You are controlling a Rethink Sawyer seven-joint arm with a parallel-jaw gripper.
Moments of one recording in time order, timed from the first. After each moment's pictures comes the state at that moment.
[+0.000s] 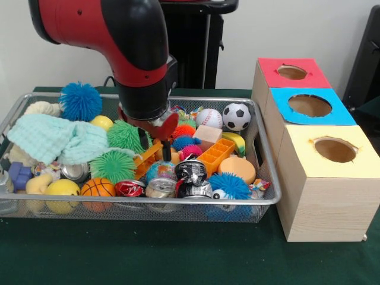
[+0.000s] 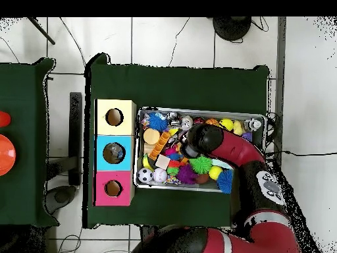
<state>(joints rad) -0.40 -0.41 0.00 1.51 0.02 0.66 2.00</state>
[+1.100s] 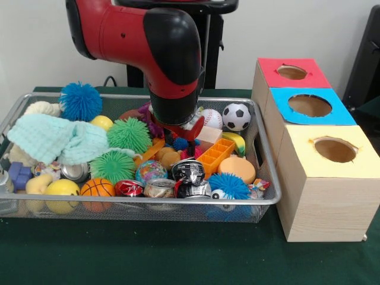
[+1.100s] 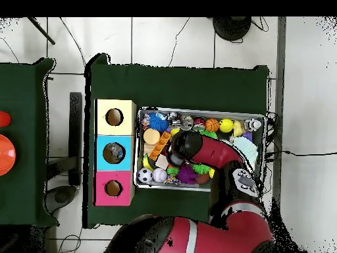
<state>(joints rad) -0.30 -0.35 -0.05 1.54 0.03 0.66 2.00</state>
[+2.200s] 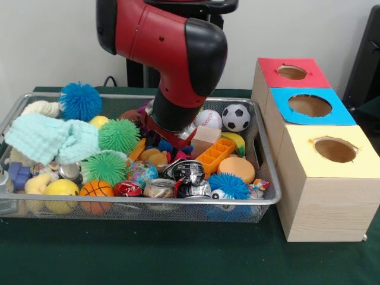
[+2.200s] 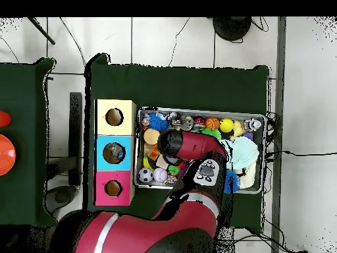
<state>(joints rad) -0.05 -0.21 -0.35 1.38 0.03 0.66 2.12</state>
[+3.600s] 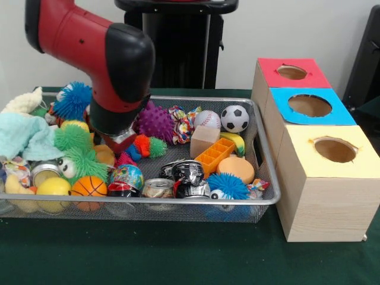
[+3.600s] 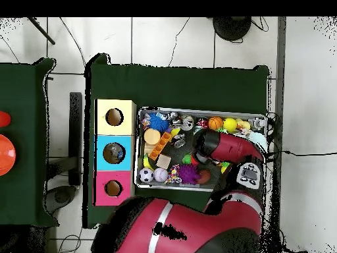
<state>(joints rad) -0.24 -0.19 -0.34 1.32 -0.01 0.67 2.15</state>
